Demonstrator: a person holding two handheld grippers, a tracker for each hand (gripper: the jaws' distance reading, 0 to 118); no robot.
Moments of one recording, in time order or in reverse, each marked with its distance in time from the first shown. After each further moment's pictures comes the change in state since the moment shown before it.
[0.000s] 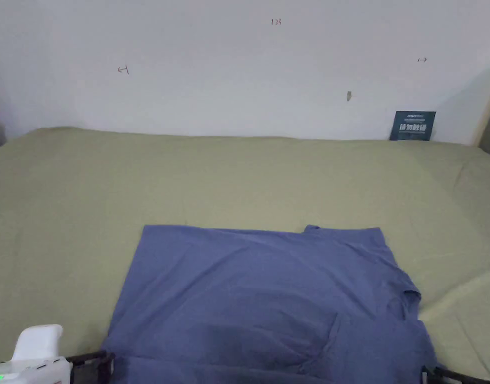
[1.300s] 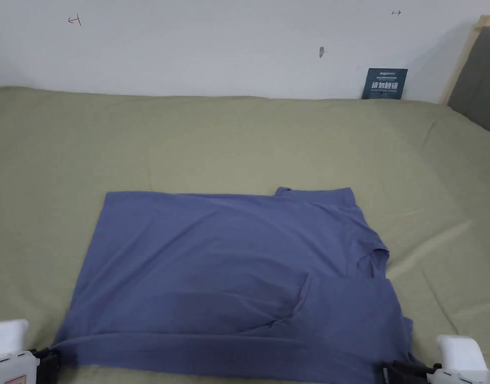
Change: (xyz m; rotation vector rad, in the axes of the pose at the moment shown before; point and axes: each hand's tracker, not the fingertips) left arm 0.000 -0.017 -0.029 -0.130 -0.021 -0.013; right arm 0.001 -0.044 -0.032 -0.216 0.020 0.035
